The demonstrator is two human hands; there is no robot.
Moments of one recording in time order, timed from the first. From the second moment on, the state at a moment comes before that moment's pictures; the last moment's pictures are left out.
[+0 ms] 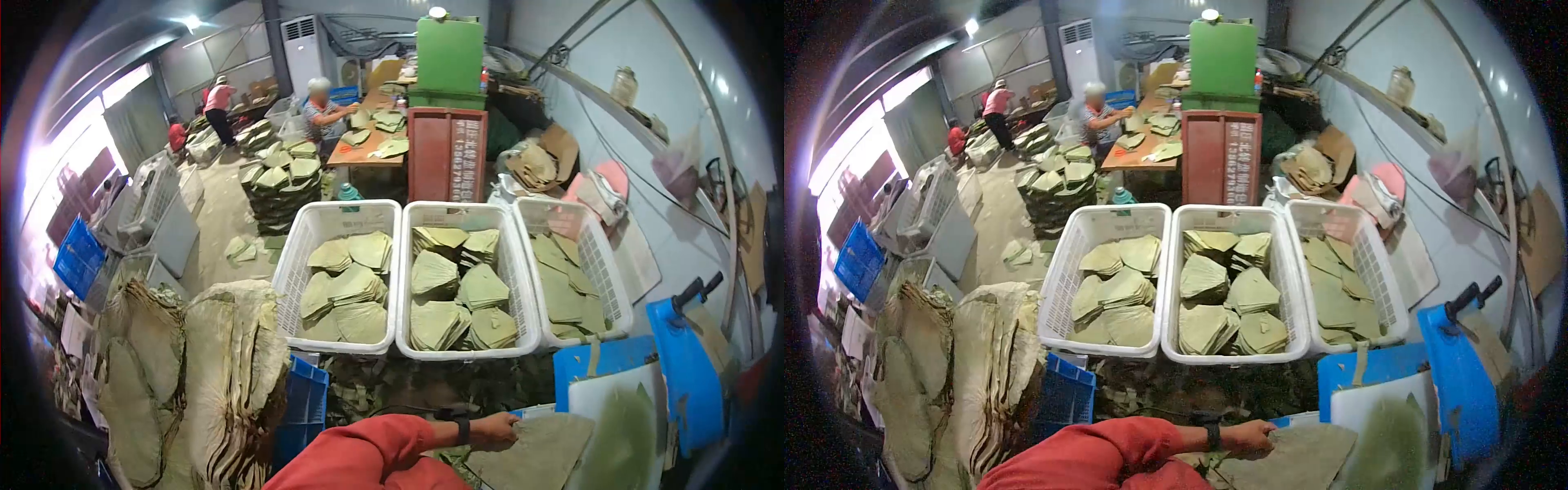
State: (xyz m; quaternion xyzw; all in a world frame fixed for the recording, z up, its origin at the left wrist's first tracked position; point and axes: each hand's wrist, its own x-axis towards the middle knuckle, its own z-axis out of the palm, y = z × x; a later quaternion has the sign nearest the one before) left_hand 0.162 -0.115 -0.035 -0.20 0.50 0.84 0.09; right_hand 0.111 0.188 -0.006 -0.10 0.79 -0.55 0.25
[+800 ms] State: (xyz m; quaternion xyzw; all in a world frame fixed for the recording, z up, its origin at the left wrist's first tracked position) left_hand 0.438 -0.094 -0.101 -0.59 0.18 0.67 -0.42; right_hand 0.114 -0.236 0.001 -0.37 0.46 -0.56 0.58
